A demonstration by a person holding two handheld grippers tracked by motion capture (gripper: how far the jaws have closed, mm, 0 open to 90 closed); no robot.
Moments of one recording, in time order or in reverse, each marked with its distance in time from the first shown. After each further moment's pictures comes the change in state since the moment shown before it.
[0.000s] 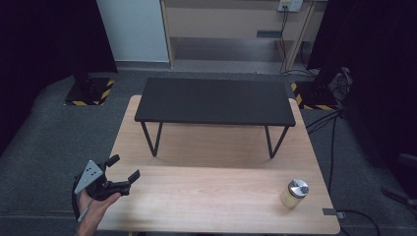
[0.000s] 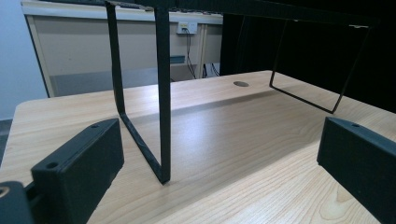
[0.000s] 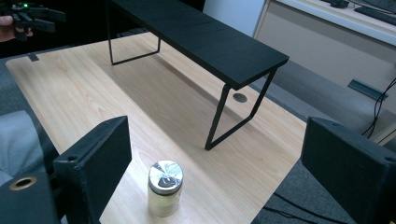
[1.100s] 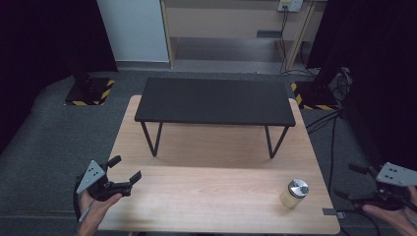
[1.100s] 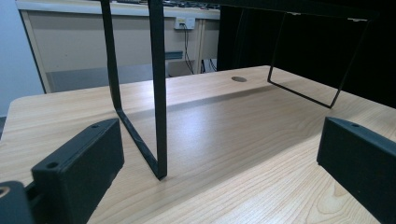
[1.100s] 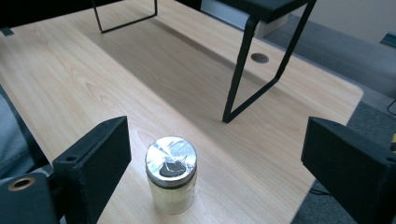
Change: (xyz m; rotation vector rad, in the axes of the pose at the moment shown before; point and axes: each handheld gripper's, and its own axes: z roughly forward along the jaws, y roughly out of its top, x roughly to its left) left arm -0.001 0.000 0.002 0.017 -0.007 0.002; right arm 0.006 -0.058 0.097 0.091 0.025 0.094
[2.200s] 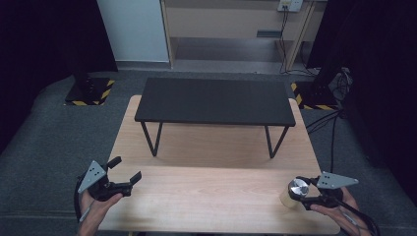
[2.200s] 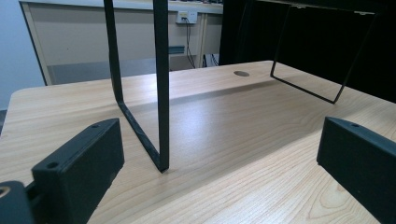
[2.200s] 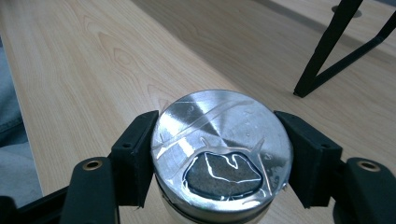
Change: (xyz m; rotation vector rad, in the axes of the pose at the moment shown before) left arm 0.001 -0.001 0.001 0.019 0.007 -0.007; right arm -0.007 -0.062 0.117 0.054 0.173 -0.027
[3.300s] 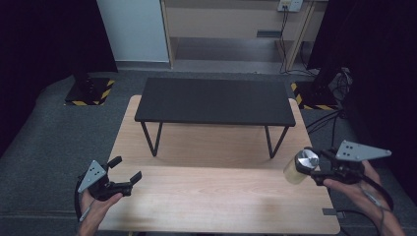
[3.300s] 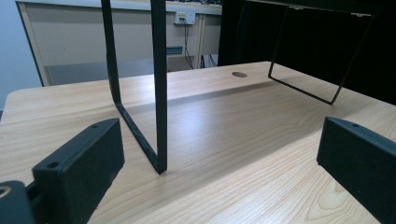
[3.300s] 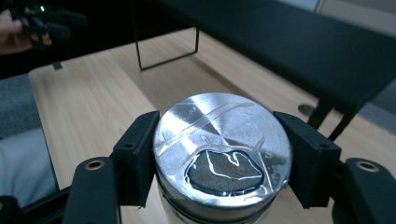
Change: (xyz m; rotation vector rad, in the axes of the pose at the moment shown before) left arm 0.002 0.000 0.001 -0.003 -0.010 -0.004; right arm 0.008 0.114 -0.057 -0.141 -0.017 -0.033
